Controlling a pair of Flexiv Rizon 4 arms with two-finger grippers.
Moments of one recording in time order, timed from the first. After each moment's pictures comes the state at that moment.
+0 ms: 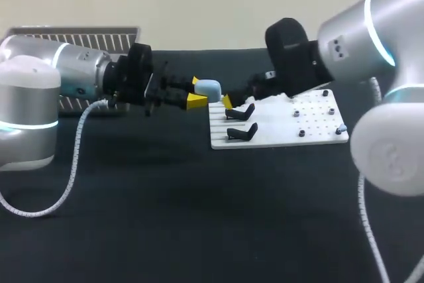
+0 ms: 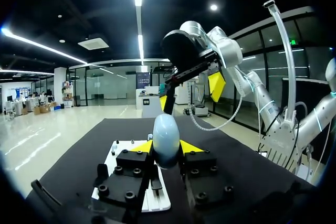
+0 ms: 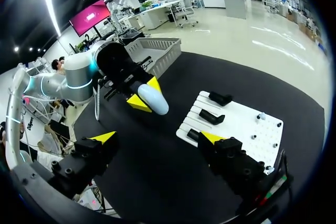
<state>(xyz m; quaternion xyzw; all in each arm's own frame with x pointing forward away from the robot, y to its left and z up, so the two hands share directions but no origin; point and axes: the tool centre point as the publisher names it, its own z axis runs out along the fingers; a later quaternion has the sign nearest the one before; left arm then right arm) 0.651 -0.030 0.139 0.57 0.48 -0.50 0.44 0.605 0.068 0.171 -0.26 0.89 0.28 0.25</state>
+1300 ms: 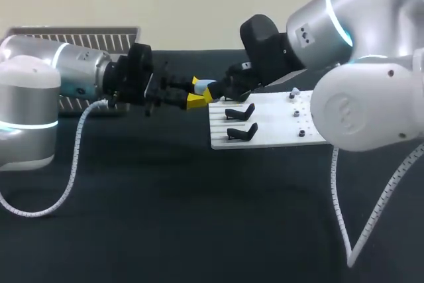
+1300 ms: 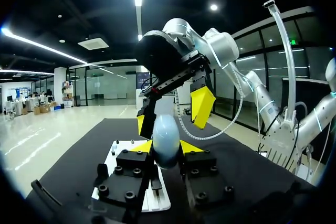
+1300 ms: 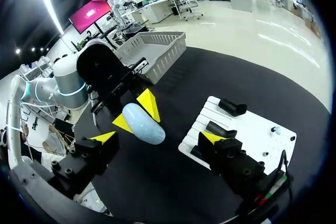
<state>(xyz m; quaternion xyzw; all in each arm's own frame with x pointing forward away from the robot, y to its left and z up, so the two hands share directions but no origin) 0.651 -0.030 0.139 0.57 0.48 -0.50 0.44 0.644 0.098 0.148 -0.26 0.89 0.29 0.22</state>
